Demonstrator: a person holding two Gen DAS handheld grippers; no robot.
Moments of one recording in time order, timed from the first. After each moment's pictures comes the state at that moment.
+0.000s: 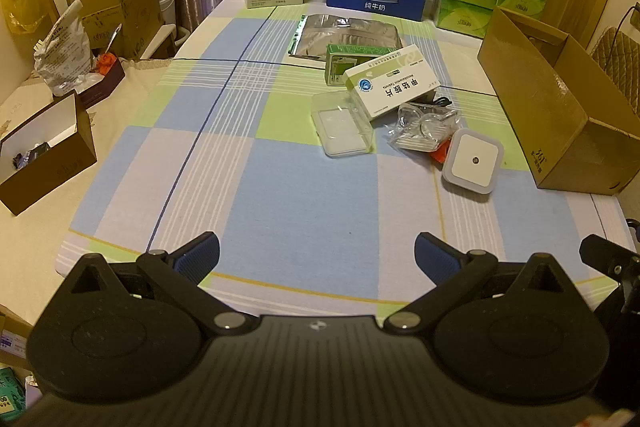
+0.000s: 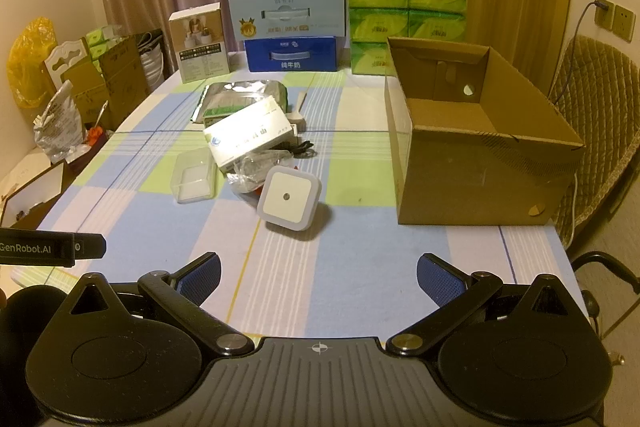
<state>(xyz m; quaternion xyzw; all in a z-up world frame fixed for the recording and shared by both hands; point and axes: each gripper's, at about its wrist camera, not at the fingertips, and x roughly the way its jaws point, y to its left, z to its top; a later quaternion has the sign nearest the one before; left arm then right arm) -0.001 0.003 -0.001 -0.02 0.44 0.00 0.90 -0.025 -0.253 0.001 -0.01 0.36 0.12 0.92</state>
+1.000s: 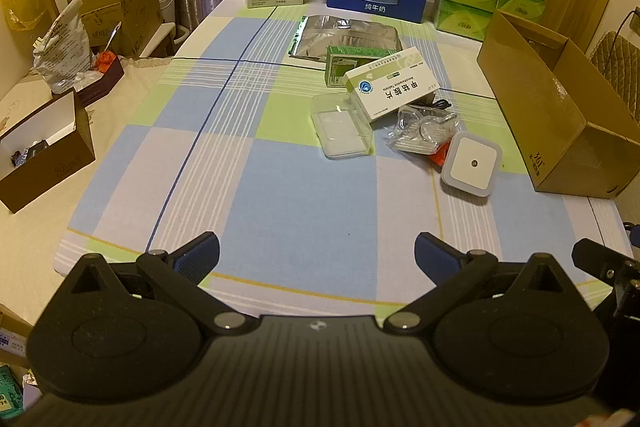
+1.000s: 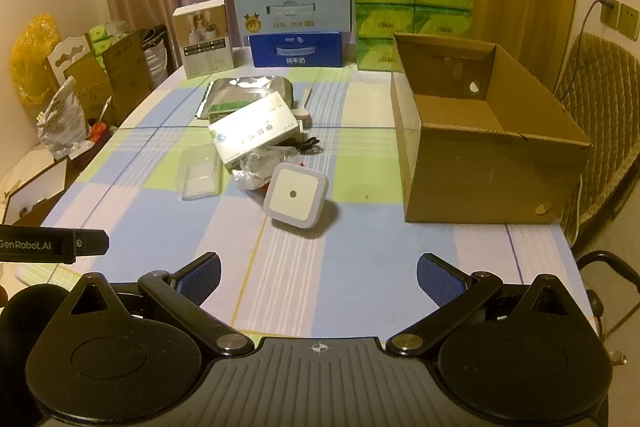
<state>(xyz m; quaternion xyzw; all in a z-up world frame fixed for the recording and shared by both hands) 0.000 0.004 -0.001 -0.03 0.44 0.00 0.90 -0.022 -0.248 0.001 -0.01 0.37 0.12 0.92</state>
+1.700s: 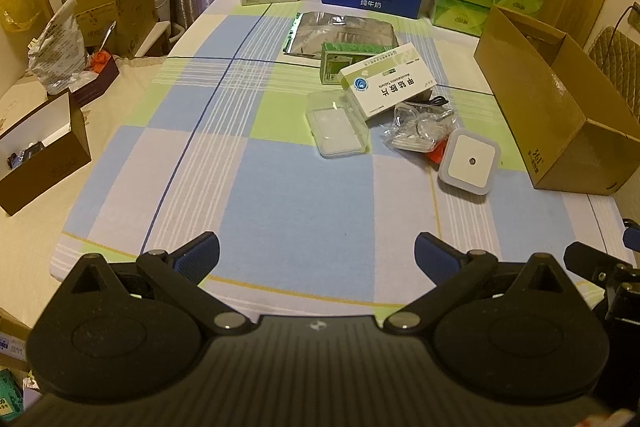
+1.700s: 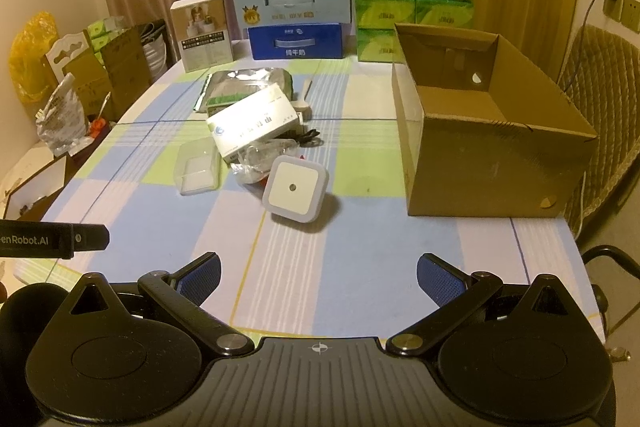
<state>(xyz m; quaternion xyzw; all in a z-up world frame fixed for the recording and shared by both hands) 0.005 0.003 -0.003 -0.03 0.44 -0.01 0.90 -0.016 -0.248 -0.005 -0.01 0.38 0.13 0.91</state>
